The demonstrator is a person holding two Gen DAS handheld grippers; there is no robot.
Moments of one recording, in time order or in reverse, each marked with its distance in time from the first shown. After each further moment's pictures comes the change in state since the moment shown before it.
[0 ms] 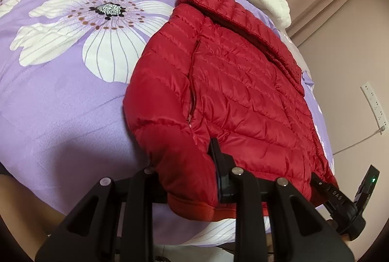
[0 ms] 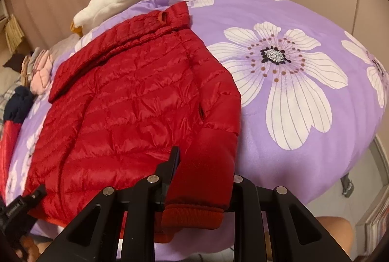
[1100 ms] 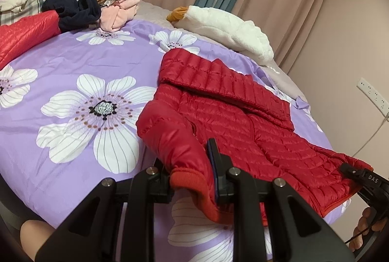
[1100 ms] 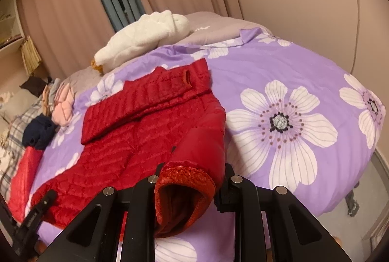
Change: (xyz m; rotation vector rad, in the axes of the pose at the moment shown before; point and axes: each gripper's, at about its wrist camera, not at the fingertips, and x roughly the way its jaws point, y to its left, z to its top) left arm -0.056 -0.047 0.041 0.172 -0.301 0.051; right arm -0.070 0.023 0.052 0.003 -0.194 0.080
